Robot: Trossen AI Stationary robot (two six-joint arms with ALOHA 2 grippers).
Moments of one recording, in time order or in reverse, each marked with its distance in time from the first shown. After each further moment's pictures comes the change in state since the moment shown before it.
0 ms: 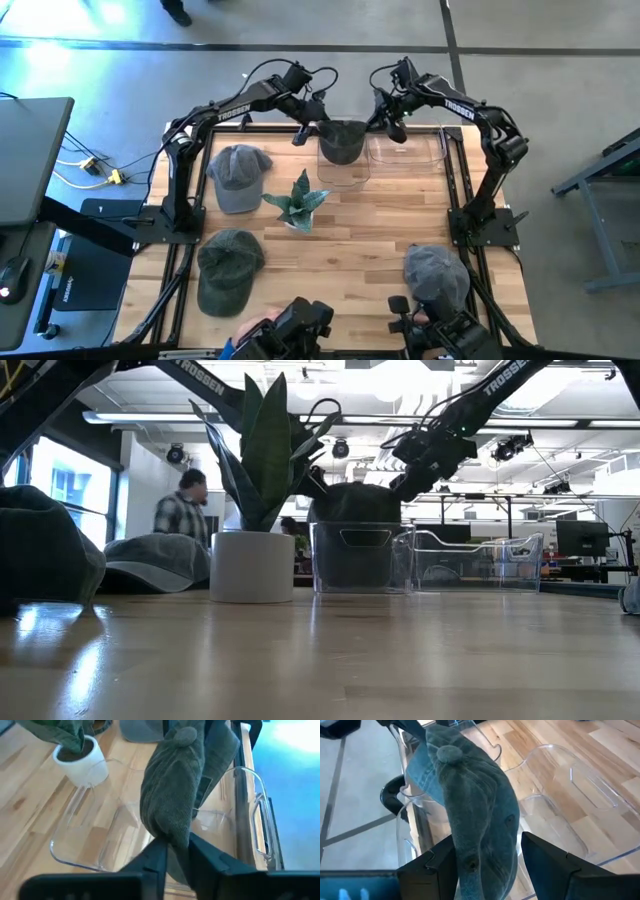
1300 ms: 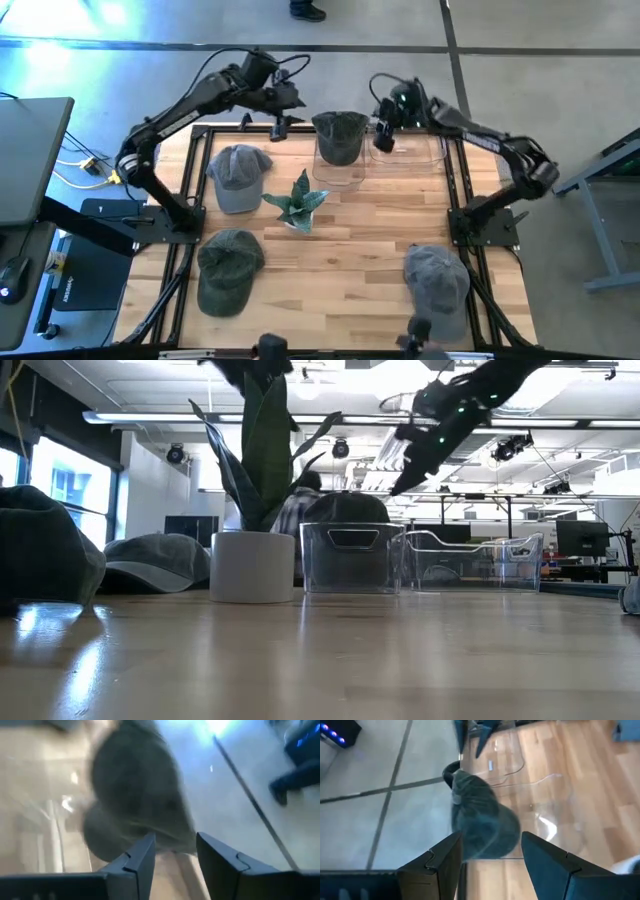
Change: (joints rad) left arm -0.093 -0.412 -0.011 -0.247 -0.394 -0.306; right arm 0.232 -0.347 -0.341 0.440 0.715 0.491
